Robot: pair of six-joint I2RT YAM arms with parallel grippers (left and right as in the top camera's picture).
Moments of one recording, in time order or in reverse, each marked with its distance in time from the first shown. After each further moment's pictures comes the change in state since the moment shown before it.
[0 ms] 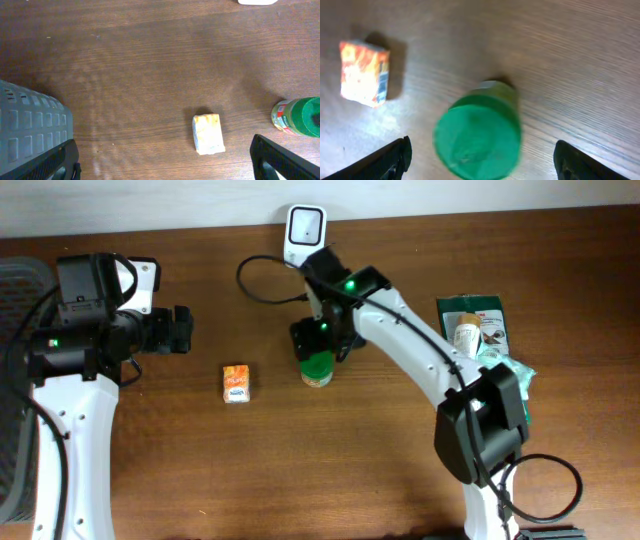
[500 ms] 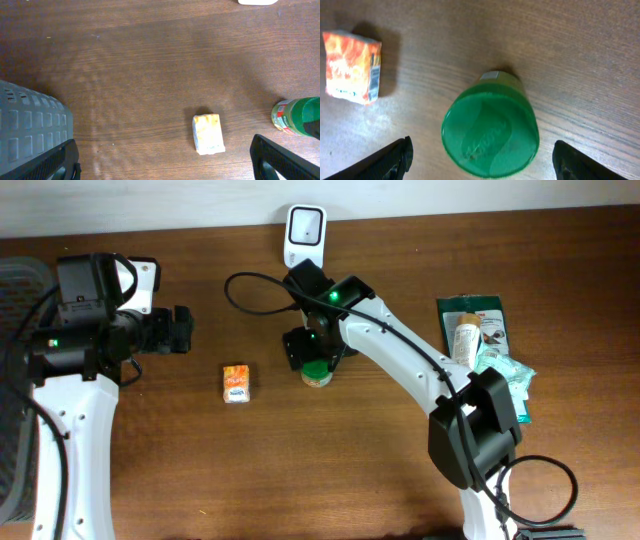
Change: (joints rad) left arm 0.000 0.000 0.000 0.000 0.000 0.000; right arm 0.051 0.006 -0.002 -0.017 0.091 0.081
